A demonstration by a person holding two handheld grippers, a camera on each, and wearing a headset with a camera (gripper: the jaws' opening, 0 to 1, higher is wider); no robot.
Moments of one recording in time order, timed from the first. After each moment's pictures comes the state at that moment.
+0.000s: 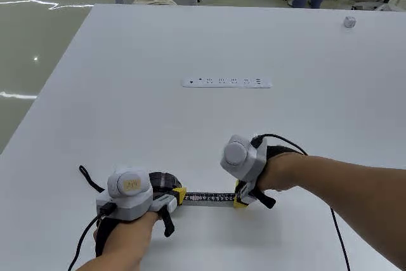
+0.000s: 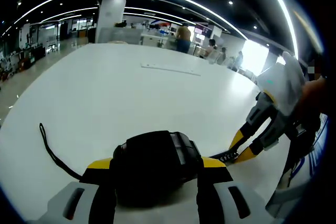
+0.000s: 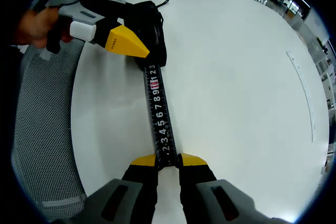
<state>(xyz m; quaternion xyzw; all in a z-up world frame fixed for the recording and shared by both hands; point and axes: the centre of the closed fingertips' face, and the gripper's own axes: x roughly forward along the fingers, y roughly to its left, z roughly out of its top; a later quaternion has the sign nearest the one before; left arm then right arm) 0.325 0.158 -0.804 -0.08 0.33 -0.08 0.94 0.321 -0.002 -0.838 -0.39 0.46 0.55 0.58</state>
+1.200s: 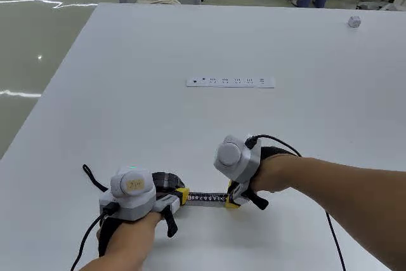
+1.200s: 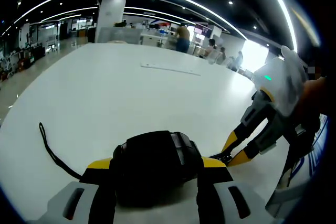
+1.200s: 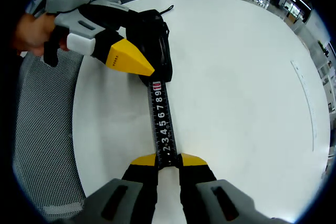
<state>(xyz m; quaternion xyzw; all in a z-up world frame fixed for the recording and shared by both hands) 0.324 0.159 -0.805 -0.09 0.33 -0.08 0.94 0.318 0.025 -0.840 -0.38 0.45 0.56 0.58</state>
